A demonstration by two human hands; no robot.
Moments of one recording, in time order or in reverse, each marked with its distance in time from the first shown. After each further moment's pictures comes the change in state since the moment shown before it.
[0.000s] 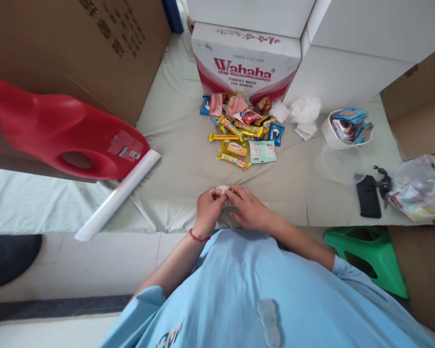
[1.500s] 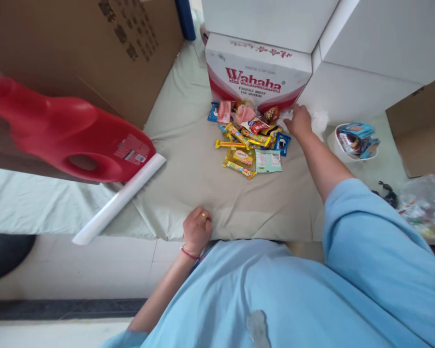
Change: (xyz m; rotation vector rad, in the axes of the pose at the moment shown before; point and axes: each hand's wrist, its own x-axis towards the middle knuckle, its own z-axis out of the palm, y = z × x) left_hand -0.008 -0.083 -0.048 0.525 0.199 0.630; right_hand 0.168 0.254 -0.202 -0.413 0.525 0.520
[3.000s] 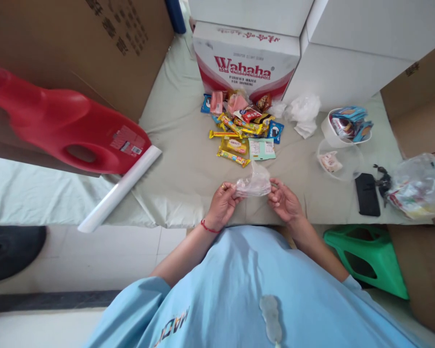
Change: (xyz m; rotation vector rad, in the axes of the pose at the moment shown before) left_hand 0.043 0.090 0.049 -1.483 -0.245 -0.793; right_hand -0.329 -0.081 -0.070 1.672 -0.438 0.806
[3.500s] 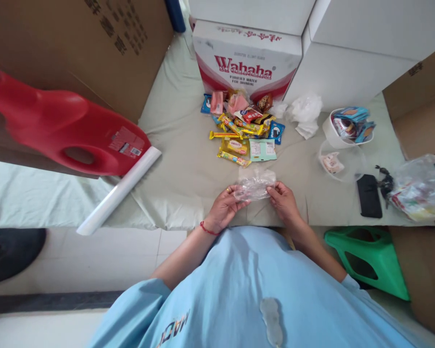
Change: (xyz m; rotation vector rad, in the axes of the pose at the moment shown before) left_hand -0.006 0.009 -0.002 -0.008 -0.084 -0.149; right_hand 0.014 0.017 0.001 -0.383 0.183 -0.164
